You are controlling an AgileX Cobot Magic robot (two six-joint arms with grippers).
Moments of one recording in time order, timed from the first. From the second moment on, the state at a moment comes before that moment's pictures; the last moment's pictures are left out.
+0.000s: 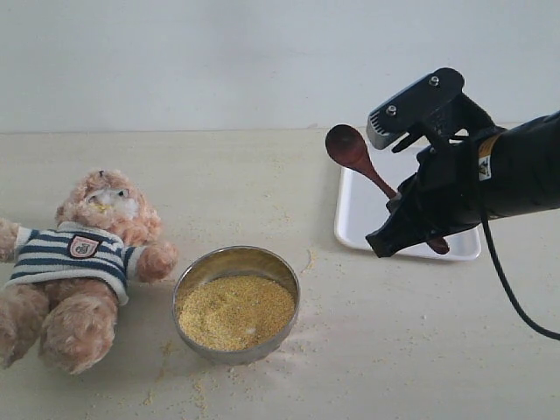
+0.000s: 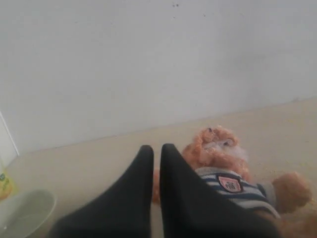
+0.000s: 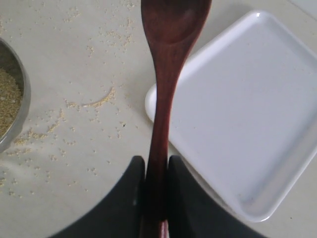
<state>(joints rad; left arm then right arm) 0.03 0.00 0.00 -0.63 0.09 0.82 0.54 1.41 -0.79 -0.16 0.28 -0.05</state>
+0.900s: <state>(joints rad) 0.03 0.00 0.00 -0.63 0.33 0.43 0.36 1.78 -1.16 -0.19 0.43 0.07</state>
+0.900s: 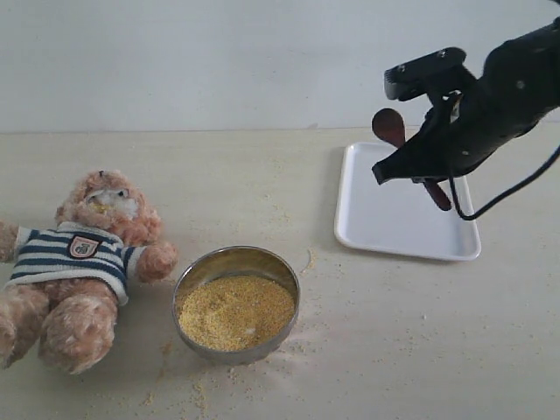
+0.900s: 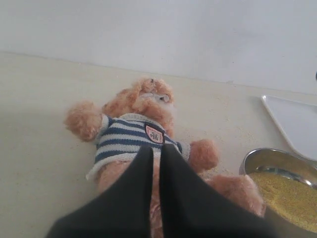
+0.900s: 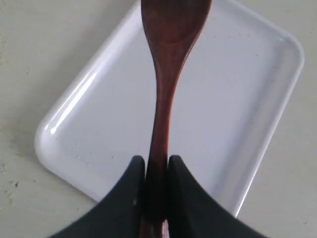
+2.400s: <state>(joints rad) 0.03 0.00 0.00 -0.63 0.33 0.42 0.35 2.15 -1.44 -0.19 0.61 0.08</state>
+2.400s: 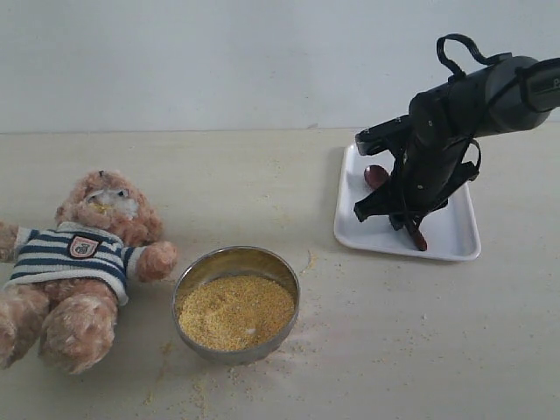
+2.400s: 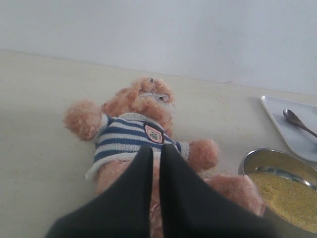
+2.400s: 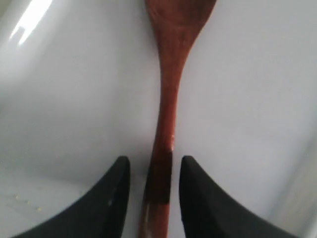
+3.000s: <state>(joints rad) 0.03 0.00 0.00 -0.63 0.33 0.42 0.35 1.79 -1.44 -0.34 0.89 0.17</state>
